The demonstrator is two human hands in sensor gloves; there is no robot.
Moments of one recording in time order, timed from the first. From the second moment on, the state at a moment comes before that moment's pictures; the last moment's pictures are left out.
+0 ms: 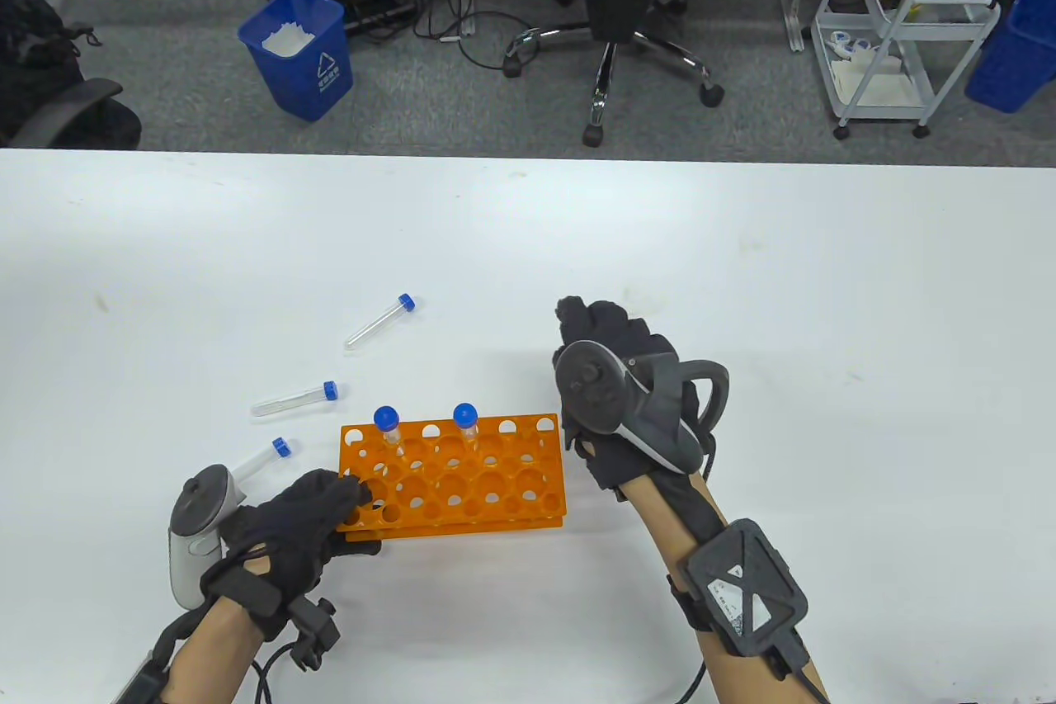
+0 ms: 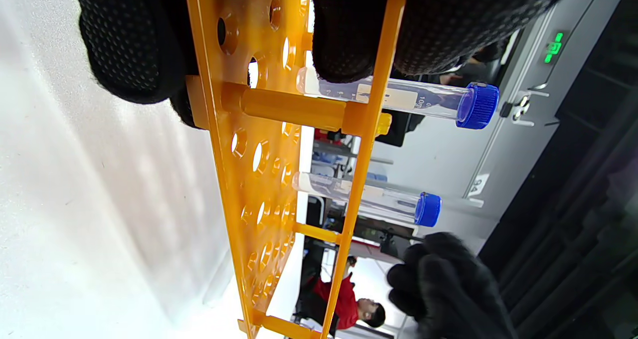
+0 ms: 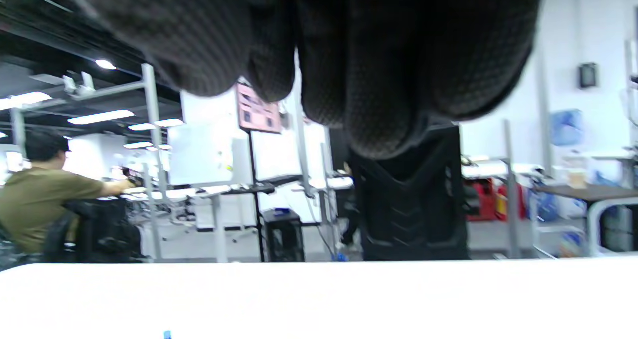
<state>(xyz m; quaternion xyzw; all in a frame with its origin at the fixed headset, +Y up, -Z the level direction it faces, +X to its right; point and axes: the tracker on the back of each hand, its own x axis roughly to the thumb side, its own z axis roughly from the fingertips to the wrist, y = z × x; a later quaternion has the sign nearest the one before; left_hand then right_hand) -0.283 -0.750 -0.158 -0.22 0.00 0.72 0.66 0.064 -0.587 -0.249 0.07 -0.11 0.99 0.10</state>
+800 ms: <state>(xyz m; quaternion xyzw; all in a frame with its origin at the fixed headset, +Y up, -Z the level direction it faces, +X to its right) -0.285 -0.749 -0.158 -0.22 0.01 0.72 0.66 0.084 -0.737 -0.272 0.00 0.08 1.00 0.02</state>
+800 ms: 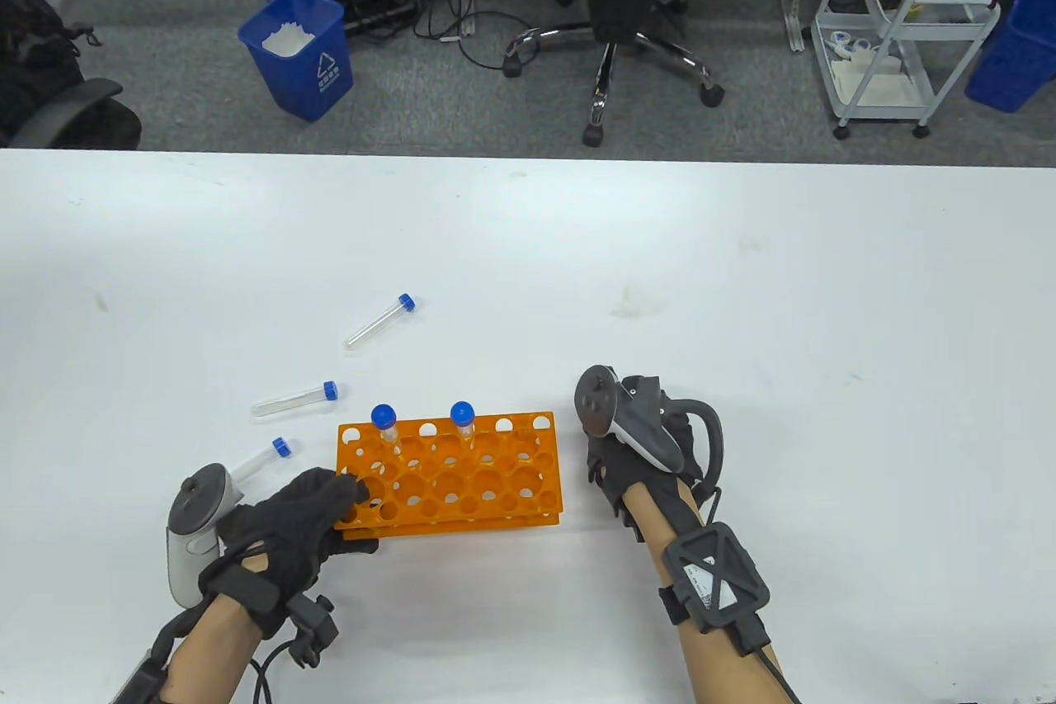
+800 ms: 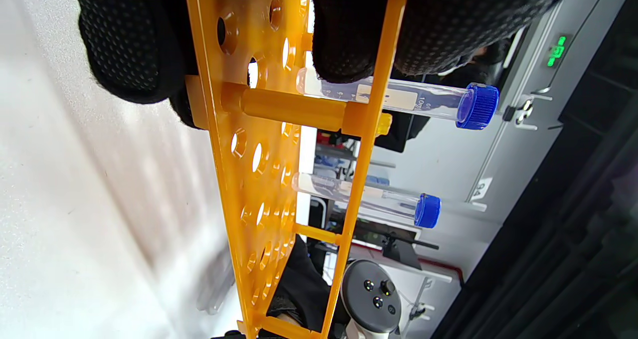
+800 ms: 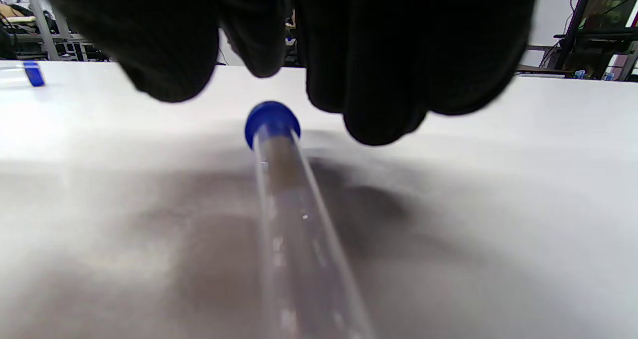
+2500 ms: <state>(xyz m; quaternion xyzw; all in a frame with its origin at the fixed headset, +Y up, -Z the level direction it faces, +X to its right) -0.286 -0.751 -0.159 -0.22 0.01 0.72 0.66 0.111 -0.665 -0.238 0.06 -0.13 0.95 0.26</state>
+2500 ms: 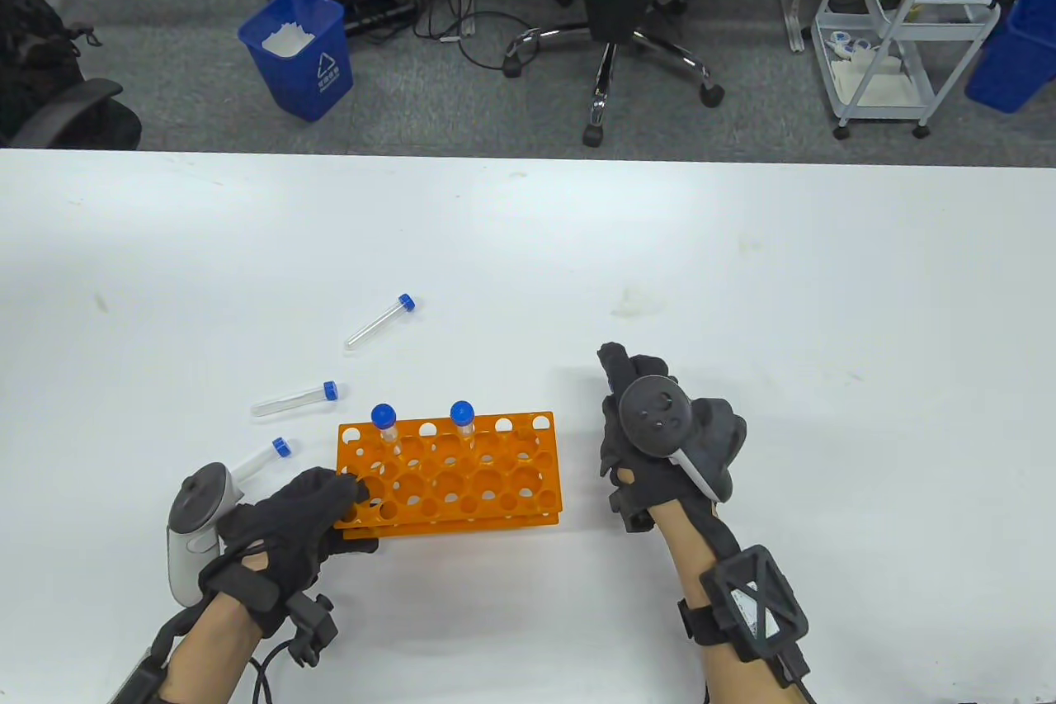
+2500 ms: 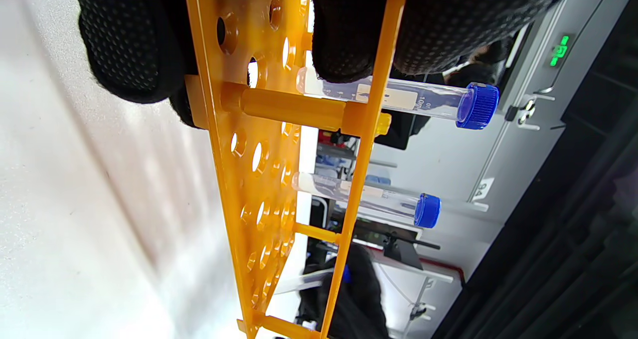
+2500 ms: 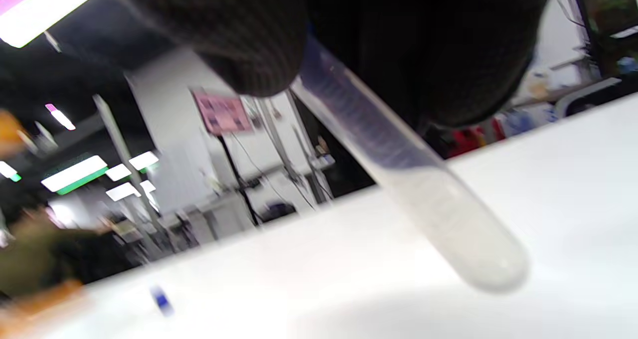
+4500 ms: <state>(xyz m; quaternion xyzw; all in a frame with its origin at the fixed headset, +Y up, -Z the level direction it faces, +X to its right) -0.283 -0.755 -0.159 -0.22 0.01 0.72 0.66 0.064 -0.650 -0.196 0.21 -0.18 0.94 0.21</state>
